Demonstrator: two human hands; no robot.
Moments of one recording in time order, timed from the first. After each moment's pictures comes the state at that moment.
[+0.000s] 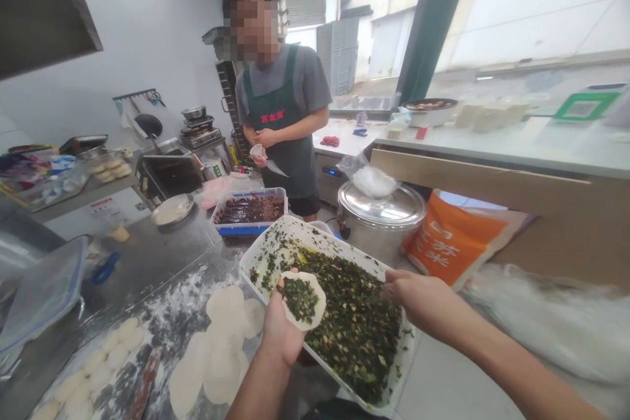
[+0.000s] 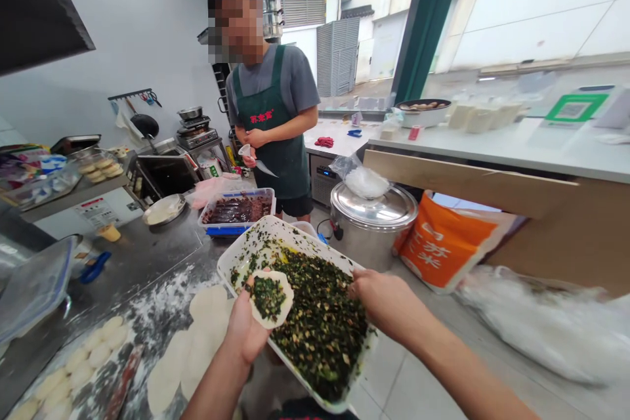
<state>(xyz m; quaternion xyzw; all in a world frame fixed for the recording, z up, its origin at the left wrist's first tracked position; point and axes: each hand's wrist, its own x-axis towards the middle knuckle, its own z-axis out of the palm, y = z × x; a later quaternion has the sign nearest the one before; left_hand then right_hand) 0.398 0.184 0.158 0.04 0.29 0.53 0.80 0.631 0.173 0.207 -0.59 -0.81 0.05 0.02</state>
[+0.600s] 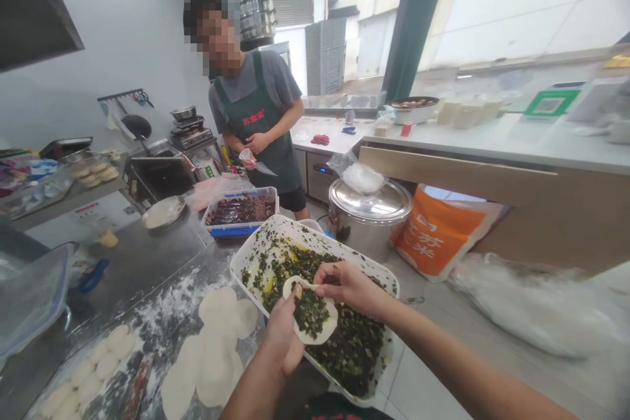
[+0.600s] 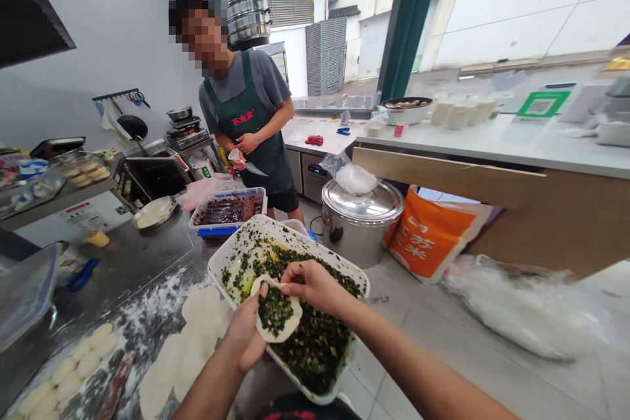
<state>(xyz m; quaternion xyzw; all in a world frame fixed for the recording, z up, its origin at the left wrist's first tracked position) 0.422 0.164 0.169 0.15 0.32 0.47 0.81 0.571 0.198 0.188 -0.44 -0.69 0.48 0.30</state>
